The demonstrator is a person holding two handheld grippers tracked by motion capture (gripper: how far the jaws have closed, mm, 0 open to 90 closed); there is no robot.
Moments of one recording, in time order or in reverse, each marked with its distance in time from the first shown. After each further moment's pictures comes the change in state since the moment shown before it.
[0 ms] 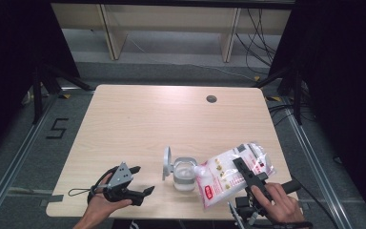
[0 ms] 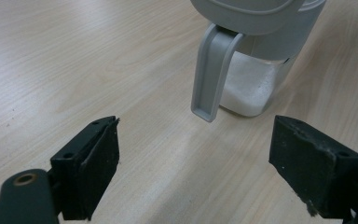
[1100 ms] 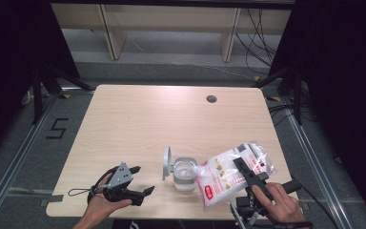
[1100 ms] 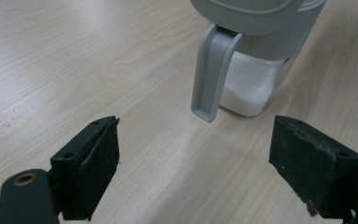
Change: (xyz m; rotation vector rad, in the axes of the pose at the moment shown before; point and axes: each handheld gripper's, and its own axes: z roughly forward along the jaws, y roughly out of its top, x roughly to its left) left arm 0.000 0.000 0.000 -0.001 0.000 0.007; right arm 0.002 -0.002 -0.001 -0.005 -0.003 0.047
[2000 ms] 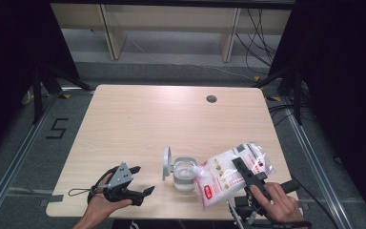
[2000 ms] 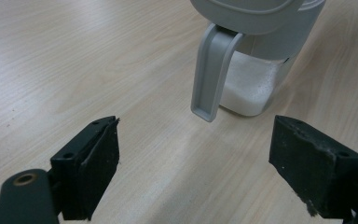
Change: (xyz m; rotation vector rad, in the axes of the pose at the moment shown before) left arm 0.000 0.000 0.000 0.002 0.000 0.001; right arm -0.002 0.003 0.002 0.010 0.013 -0.043
